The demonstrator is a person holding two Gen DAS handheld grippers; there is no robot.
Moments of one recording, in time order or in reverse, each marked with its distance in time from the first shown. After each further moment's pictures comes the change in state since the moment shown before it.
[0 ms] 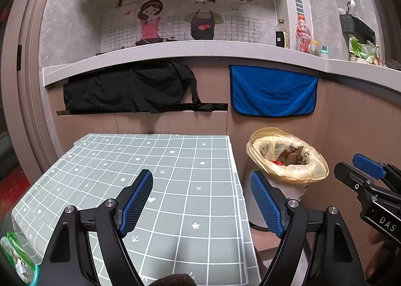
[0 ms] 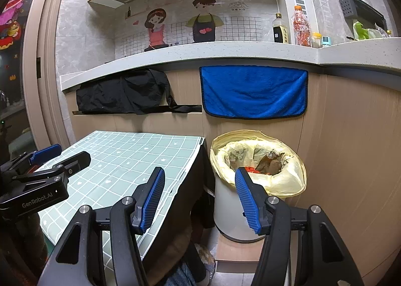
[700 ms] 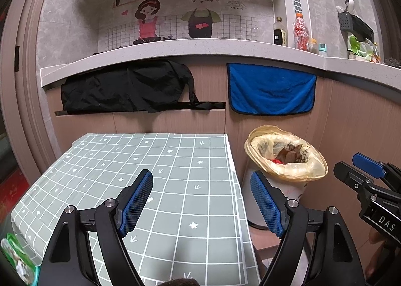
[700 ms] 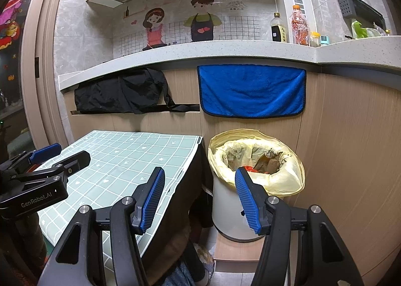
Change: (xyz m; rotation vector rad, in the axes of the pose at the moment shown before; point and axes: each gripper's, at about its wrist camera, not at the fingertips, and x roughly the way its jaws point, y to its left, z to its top) left arm 0.001 -0.002 -0.001 0.008 0.007 -0.009; right arm 0.001 -0.005 0.000 0.002 0.005 -0.007
